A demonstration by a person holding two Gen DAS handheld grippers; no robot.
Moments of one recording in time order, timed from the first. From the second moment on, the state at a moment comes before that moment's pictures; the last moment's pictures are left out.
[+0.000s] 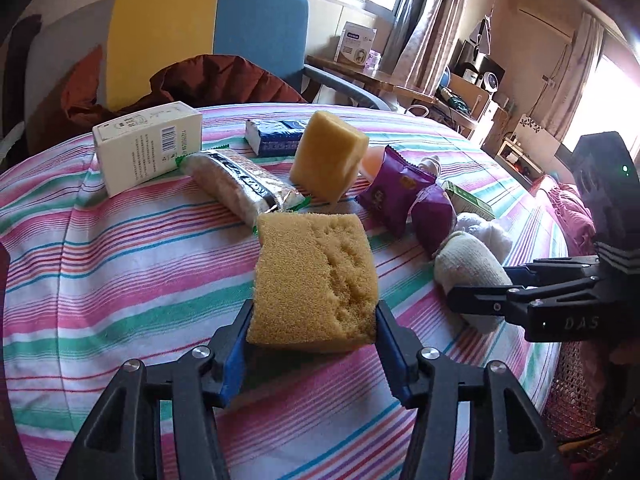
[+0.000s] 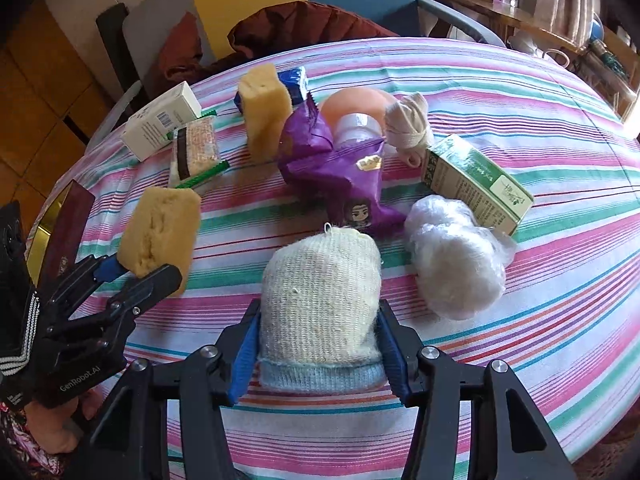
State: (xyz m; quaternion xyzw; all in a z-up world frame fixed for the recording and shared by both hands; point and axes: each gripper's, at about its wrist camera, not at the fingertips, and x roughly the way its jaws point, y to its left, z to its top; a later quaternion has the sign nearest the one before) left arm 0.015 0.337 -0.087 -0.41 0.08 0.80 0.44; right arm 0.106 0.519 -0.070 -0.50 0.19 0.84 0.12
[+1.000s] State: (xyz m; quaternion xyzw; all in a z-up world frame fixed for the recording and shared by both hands) left arm 0.041 0.180 -0.034 -0.39 -0.02 0.83 0.39; right arm 0.088 0.460 -0.071 -0.47 0.16 0.87 0.03
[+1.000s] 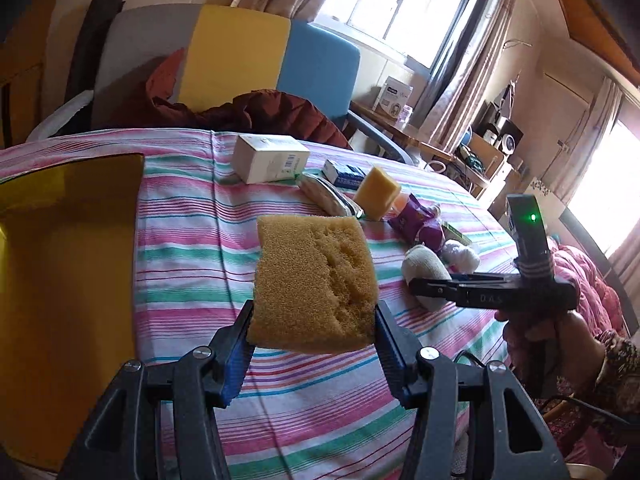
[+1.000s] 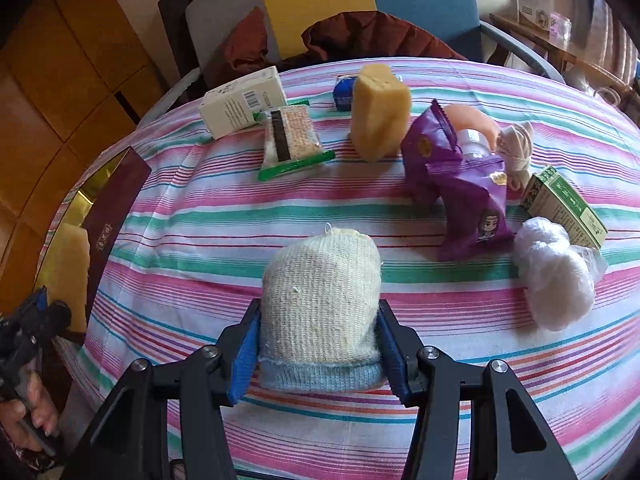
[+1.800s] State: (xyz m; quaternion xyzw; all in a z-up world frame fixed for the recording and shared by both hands) left arm -0.153 0.000 -0.063 -0.50 -0.08 0.85 0.11; right arm 0.048 0.330 -0.029 -0.42 0.16 0.89 -0.08
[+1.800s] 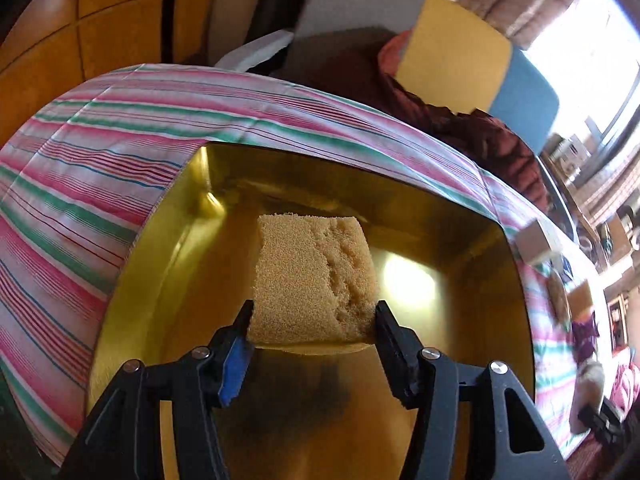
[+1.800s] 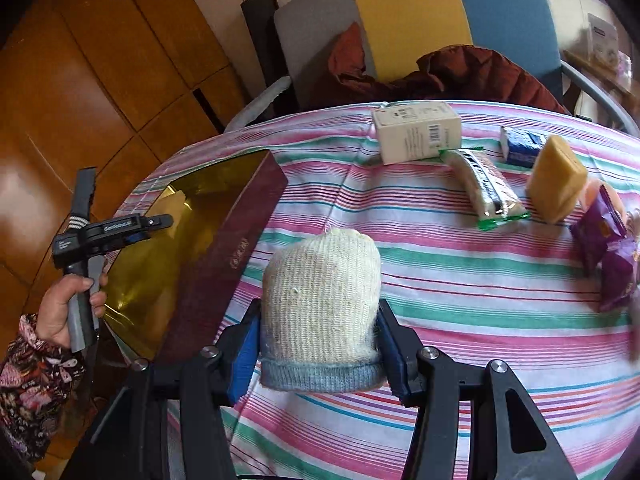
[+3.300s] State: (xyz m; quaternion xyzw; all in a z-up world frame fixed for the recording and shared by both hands) left arm -0.049 -0.070 -0.043 -0.44 -0.17 0.88 0.02; right arm -0.169 0.111 -0.056 -0.52 0.08 0.84 -0.14
